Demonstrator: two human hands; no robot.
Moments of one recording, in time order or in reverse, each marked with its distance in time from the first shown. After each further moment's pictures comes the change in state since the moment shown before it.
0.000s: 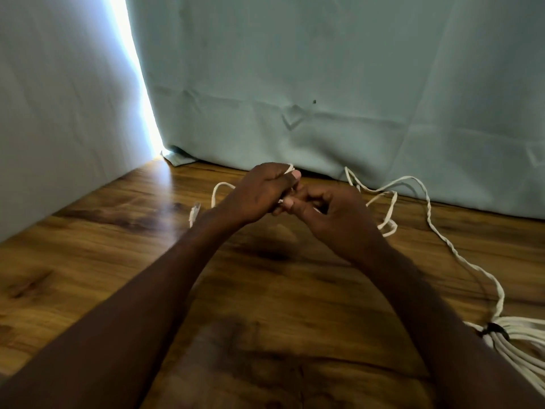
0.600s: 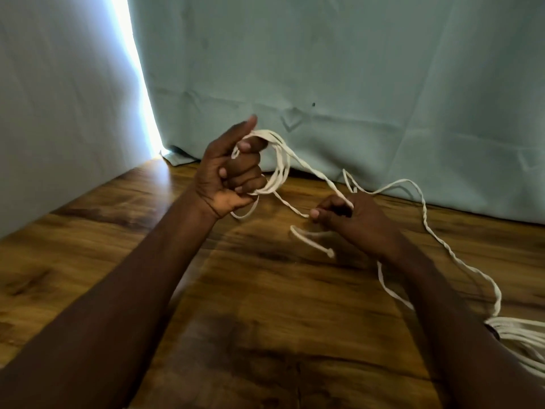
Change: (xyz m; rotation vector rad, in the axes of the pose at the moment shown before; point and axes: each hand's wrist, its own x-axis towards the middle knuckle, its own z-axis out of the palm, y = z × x) left_hand 0.000 0.011 -0.048 -1.269 -0.444 -0.065; right_hand -0.010 0.028 -0.037 0.121 -0.136 0.370
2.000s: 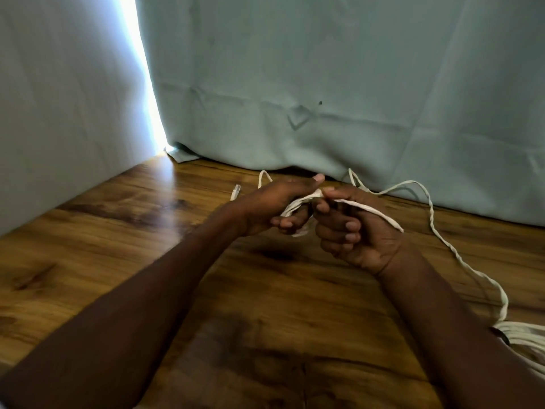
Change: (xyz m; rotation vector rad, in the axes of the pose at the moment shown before) left_hand 0.018 -0.054 0.022 0.760 0.258 -0.261; right_hand -0.001 -0.033 0.015 1.029 -0.439 0.324
